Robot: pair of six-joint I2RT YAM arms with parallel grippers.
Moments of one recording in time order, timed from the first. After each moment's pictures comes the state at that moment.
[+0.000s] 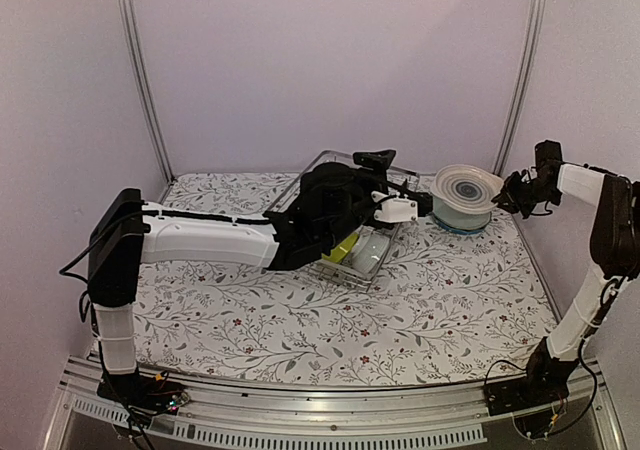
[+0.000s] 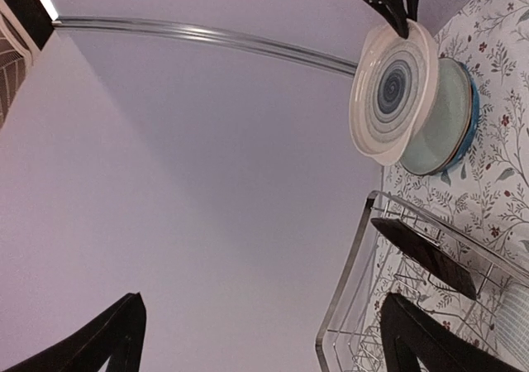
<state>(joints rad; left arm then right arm) -1.10 1.99 1.49 0.52 -0.41 1.33 -0.19 1.72 1.31 -0.49 -0.44 0.69</state>
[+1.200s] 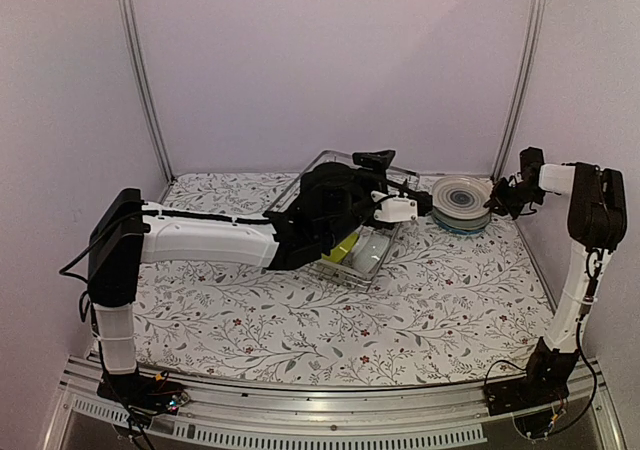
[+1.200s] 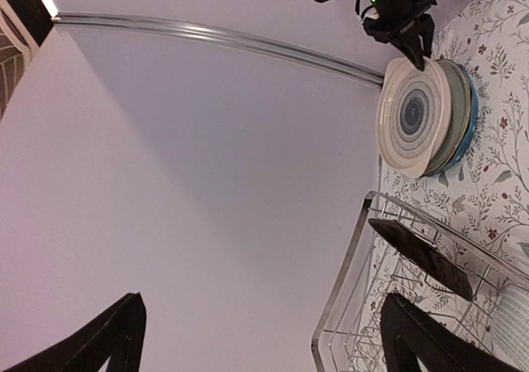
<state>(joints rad) -1.09 1.99 1.49 0.51 -0.41 1.31 -0.19 2.06 1.52 -0.45 -0.39 0.62</state>
